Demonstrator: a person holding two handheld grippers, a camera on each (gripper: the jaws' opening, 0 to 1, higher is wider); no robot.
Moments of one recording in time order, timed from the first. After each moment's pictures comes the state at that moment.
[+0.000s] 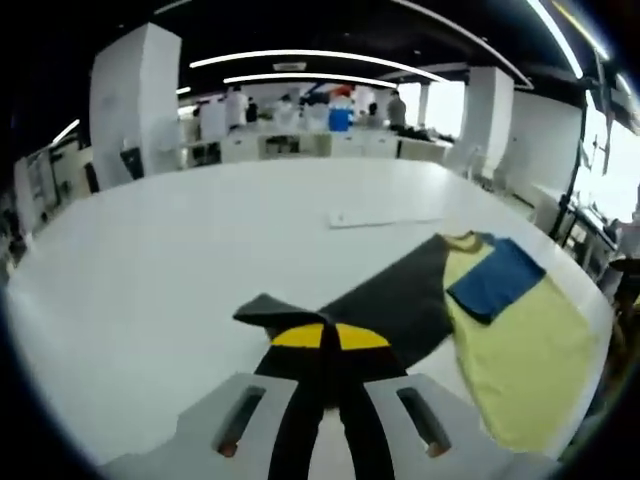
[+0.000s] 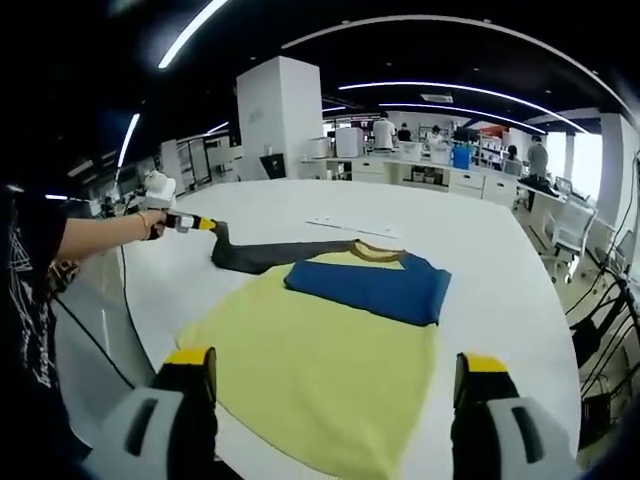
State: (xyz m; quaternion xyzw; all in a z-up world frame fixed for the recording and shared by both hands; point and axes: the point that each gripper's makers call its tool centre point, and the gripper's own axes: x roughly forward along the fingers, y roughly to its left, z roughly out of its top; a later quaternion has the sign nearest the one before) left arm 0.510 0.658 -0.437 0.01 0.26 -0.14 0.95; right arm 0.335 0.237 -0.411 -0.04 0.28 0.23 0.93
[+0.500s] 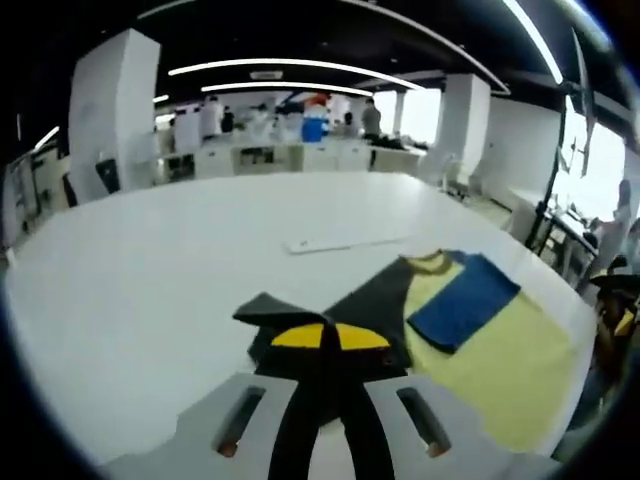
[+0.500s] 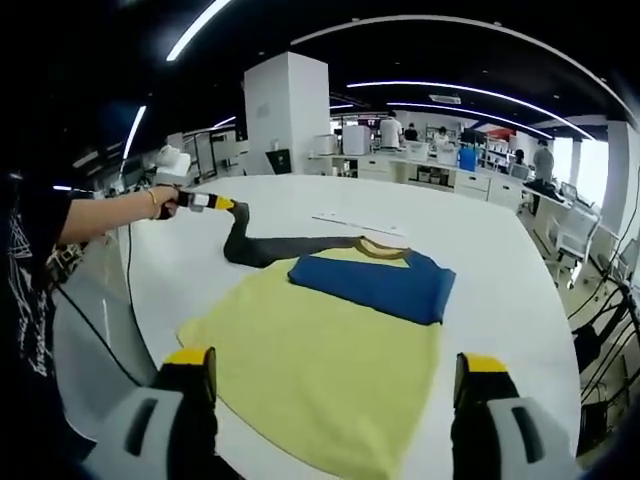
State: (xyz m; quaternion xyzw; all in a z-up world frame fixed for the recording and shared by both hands) left arm 0.521 0.600 -0.405 0.00 0.23 -0.20 0.95; right arm 0.334 0.240 -0.415 -0.05 0.28 0.24 0.93
